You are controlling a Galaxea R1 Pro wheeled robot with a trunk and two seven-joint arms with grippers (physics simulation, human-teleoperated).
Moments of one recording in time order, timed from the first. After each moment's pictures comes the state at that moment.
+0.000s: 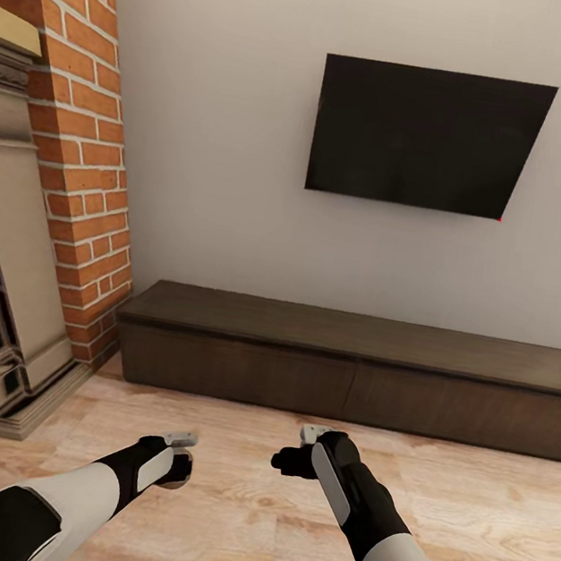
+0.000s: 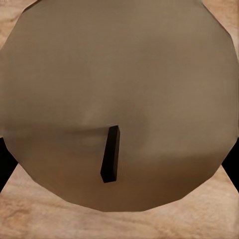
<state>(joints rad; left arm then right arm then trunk) -0.82 -0.08 -0.41 -0.12 0.65 0.36 0.25 -0.64 0.08 0.35 -0.85 -0.43 0.87 -0.19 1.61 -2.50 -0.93</state>
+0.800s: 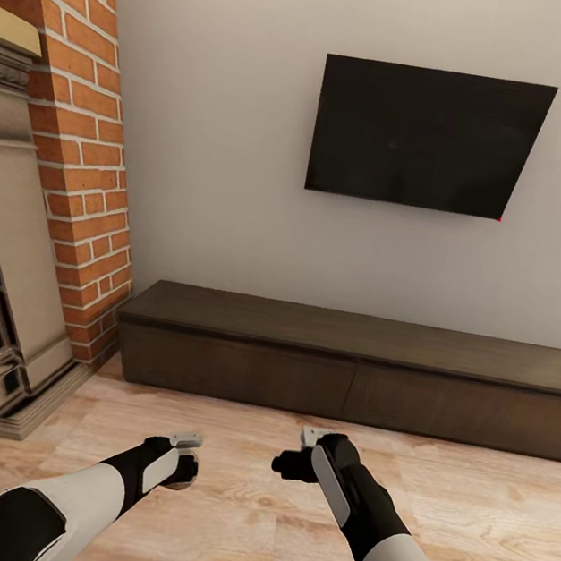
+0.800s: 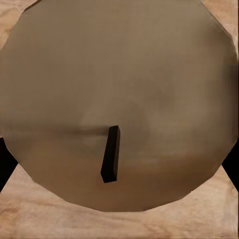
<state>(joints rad) -0.82 -0.10 -0.41 -0.12 0.66 0.36 0.25 -0.64 0.08 0.35 -0.82 -0.44 0.86 -0.19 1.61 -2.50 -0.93</state>
